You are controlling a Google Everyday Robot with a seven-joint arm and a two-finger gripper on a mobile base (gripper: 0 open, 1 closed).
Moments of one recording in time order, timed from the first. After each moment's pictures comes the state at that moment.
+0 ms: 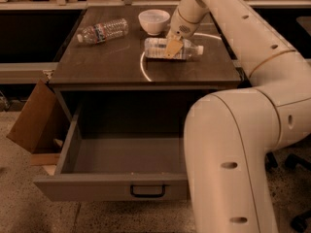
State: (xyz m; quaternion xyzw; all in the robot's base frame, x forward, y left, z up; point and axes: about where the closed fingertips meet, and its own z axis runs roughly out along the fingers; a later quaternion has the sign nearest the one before) arm 0.791 -0.068 0.853 -0.64 0.73 0.02 0.24
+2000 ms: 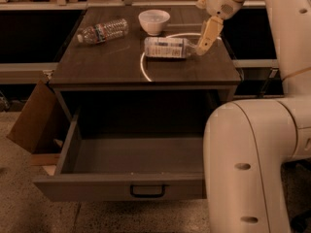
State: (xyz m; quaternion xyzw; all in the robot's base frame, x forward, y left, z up) arm 0.749 -0.141 0.930 -0.66 0.69 0.04 0.28
